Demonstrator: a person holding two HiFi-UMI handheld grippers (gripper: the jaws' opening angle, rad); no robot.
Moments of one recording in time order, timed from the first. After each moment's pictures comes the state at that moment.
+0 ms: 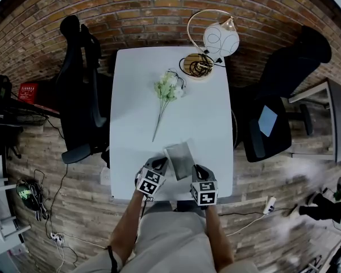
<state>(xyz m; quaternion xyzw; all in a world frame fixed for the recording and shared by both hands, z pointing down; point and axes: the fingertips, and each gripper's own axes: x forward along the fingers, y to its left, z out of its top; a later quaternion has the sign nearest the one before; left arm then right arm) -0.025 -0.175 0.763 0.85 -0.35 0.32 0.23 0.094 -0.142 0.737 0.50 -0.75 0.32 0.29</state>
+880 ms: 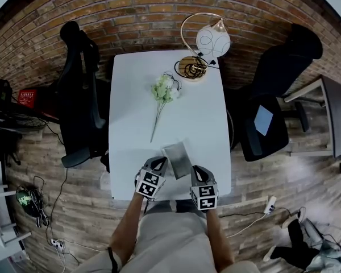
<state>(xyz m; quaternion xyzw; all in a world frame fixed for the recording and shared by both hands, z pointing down) -0.019 -0.177 0.730 0.86 -0.36 0.29 0.21 0.091 -0.135 0.701 0.51 -0.78 0.26 0.26</state>
